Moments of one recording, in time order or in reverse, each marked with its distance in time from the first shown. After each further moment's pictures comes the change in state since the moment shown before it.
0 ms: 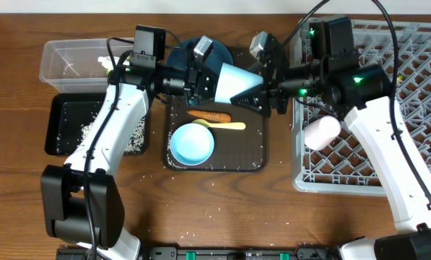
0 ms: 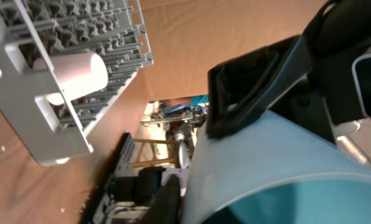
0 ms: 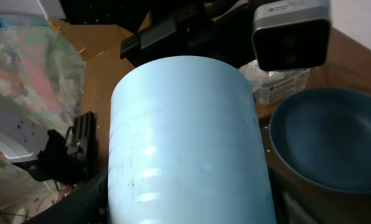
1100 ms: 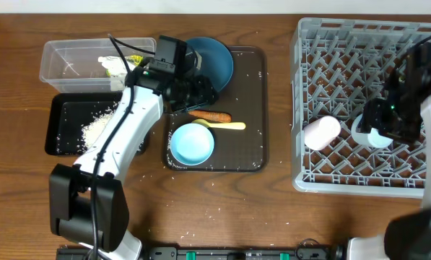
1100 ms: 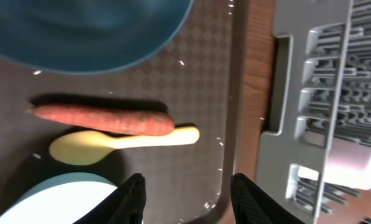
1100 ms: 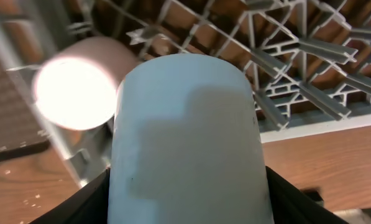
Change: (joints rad) left arm -0.100 0.000 0.000 -0.200 -1.093 0.035; right arm -0.533 0.064 0.005 -0.691 0.932 0.470
